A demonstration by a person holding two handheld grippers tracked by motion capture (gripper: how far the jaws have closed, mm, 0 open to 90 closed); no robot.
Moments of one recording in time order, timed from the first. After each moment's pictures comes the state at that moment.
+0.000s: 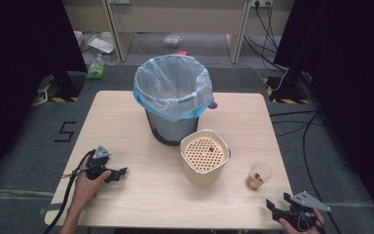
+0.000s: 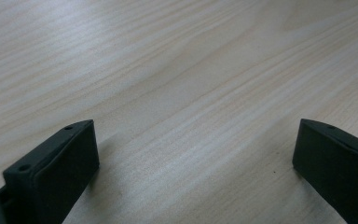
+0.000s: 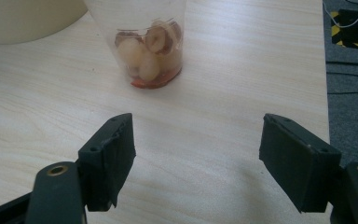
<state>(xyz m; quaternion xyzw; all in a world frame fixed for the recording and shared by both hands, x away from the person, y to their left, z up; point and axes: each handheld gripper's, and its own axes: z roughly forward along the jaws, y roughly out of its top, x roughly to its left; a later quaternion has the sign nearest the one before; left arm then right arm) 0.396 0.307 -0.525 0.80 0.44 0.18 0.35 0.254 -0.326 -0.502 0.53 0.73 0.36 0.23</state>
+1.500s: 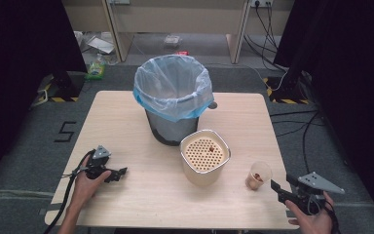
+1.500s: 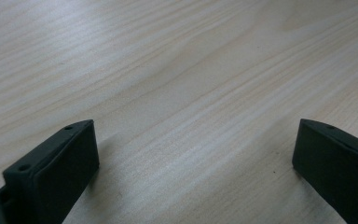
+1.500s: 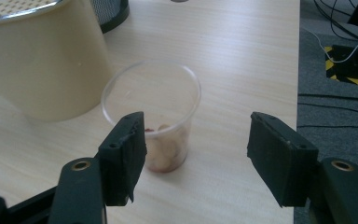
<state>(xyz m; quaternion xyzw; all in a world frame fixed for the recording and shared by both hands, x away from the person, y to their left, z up) 0.396 0.307 -0.526 0.81 0.44 0.18 0.35 0.276 -0.318 -0.428 0.51 0.72 0.39 0.24</state>
